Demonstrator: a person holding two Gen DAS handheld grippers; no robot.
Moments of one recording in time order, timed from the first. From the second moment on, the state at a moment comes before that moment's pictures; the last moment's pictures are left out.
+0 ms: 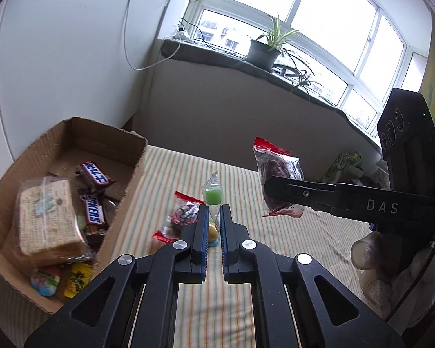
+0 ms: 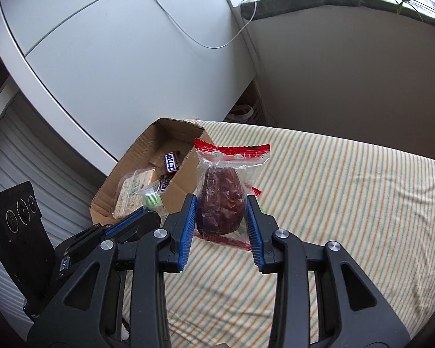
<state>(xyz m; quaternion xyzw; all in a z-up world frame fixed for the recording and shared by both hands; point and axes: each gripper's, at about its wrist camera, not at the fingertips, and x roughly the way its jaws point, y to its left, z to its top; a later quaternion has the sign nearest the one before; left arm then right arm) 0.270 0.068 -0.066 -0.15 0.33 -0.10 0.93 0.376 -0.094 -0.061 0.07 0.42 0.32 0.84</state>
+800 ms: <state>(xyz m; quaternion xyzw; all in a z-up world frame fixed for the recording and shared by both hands) 0.254 0.203 -0.086 -0.18 0.31 0.00 0.93 0.384 0.069 -0.088 0.00 0.45 0.37 0.81</state>
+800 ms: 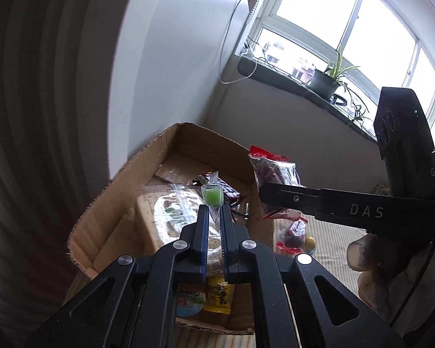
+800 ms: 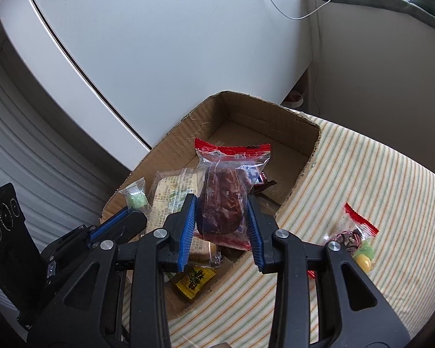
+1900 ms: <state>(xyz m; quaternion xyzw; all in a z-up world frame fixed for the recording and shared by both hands) 0.253 0.185 -0.075 -0.16 0.32 0.02 0.94 0.398 0.001 -0.077 0.04 0.43 0.33 0.84</state>
